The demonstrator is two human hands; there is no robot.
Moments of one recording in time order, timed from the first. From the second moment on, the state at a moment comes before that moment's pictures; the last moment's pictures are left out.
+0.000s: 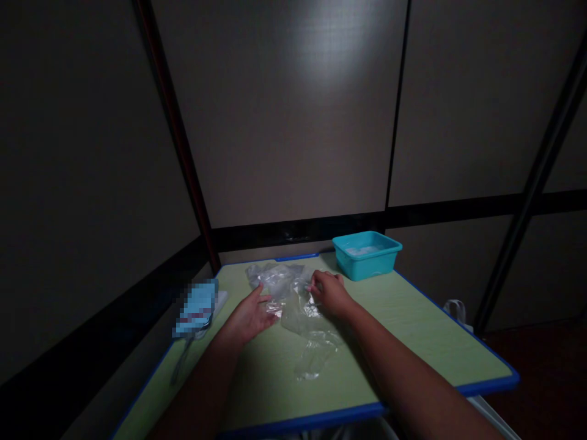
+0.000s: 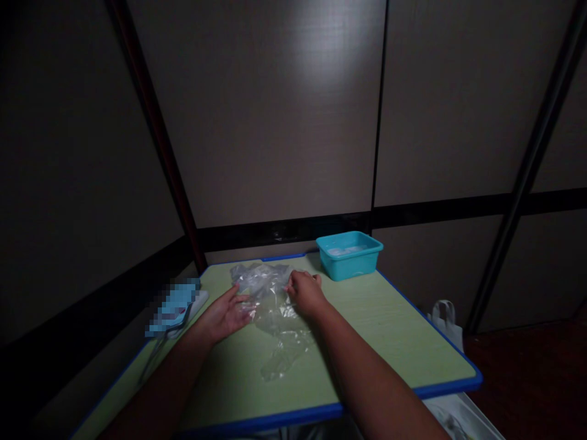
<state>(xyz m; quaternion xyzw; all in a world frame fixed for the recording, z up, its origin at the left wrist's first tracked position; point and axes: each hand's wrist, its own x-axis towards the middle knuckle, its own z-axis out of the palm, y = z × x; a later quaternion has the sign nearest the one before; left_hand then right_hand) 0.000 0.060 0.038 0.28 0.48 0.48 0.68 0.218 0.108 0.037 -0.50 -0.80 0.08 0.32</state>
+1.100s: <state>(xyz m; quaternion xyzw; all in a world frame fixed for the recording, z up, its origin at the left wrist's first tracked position) -0.022 0.062 0.050 0.38 0.40 0.67 0.49 0.222 0.113 0.029 -0.54 -0.80 0.04 0.24</state>
